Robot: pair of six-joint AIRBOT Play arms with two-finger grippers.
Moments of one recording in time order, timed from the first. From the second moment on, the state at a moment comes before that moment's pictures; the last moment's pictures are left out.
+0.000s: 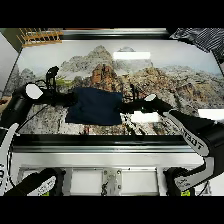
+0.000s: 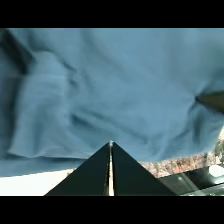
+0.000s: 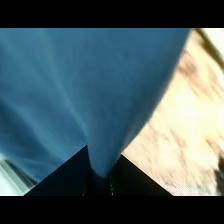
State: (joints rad) left arm -0.10 -1.17 1.04 1.18 -1.05 -1.58; right arm 0.31 -1.68 1.08 -0.36 0.78 1.08
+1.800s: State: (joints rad) left arm -0.10 -1.17 1.04 1.18 -1.04 -1.61; right arm -0.35 -0.68 0.78 -0.90 1.05 1.32
